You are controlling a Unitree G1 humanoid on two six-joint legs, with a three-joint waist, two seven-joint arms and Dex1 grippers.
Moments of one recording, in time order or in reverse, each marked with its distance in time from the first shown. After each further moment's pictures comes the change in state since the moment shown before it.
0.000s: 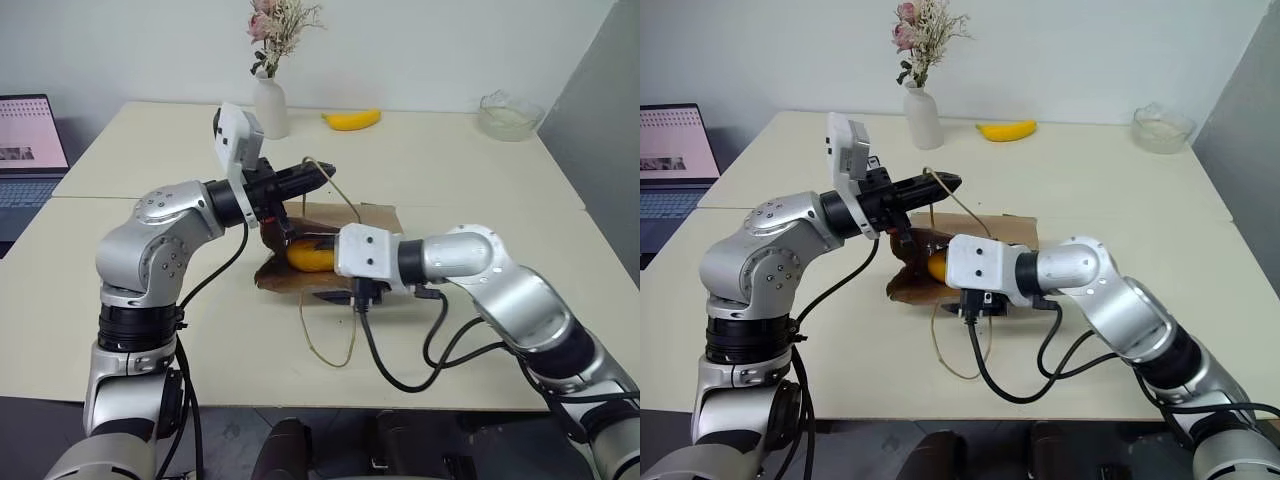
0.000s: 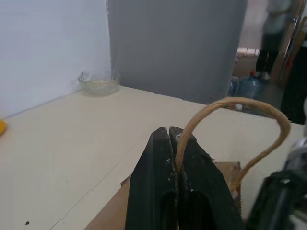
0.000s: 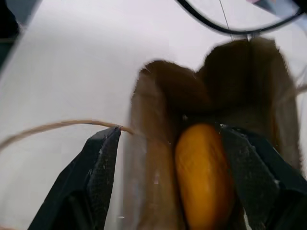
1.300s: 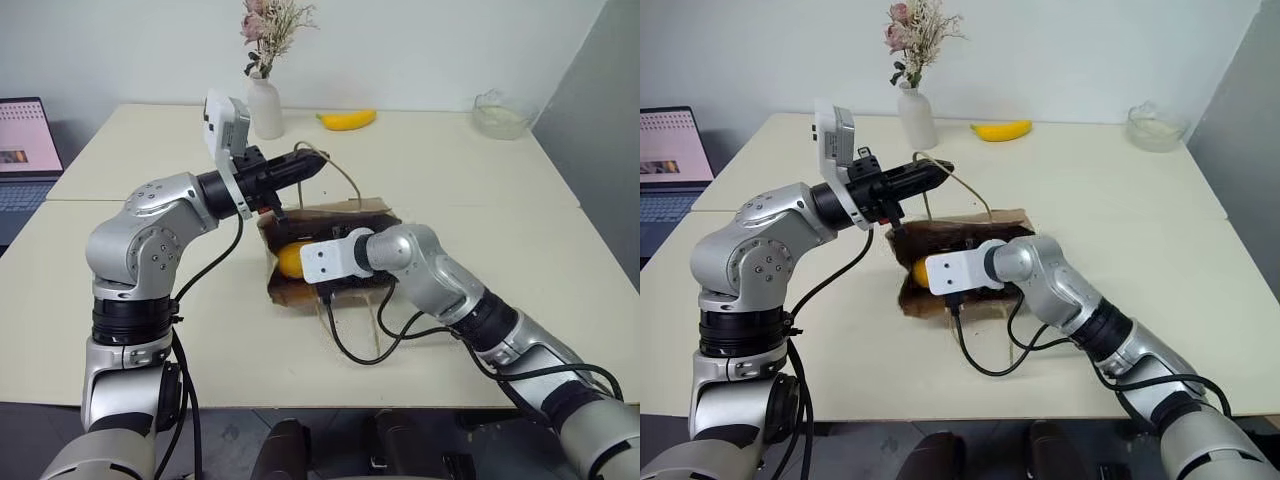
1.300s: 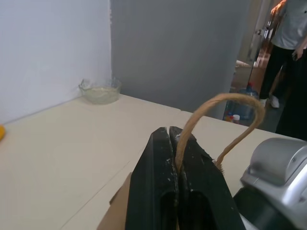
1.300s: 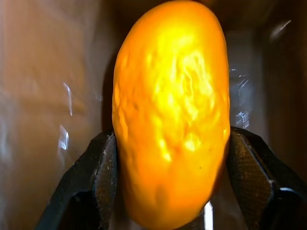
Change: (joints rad) left arm -0.015 -0.001 0.025 0.049 -0.012 -0.015 0.057; right arm -0.085 0.157 0.073 0.340 -0.415 -0.272 0.109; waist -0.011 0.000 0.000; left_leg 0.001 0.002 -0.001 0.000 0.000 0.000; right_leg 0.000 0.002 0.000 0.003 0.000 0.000
